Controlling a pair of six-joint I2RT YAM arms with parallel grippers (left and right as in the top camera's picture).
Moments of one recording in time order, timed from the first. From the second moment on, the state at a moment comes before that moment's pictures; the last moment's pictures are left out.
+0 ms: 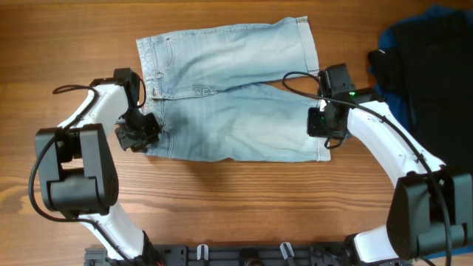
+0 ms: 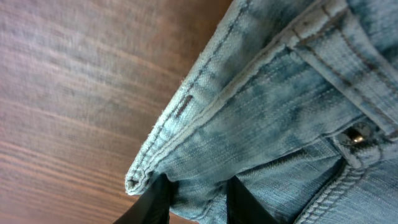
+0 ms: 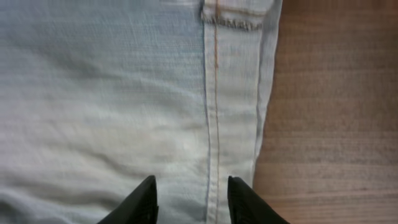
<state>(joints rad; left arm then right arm) 0.06 1.94 1.20 -1.03 0.05 -0.42 0.20 1.66 1.07 -0.81 0.03 0.28</state>
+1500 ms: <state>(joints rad) 0.06 1.85 1.09 -0.63 0.17 -0.45 0.20 1.91 1.11 -0.40 0.12 0.18</state>
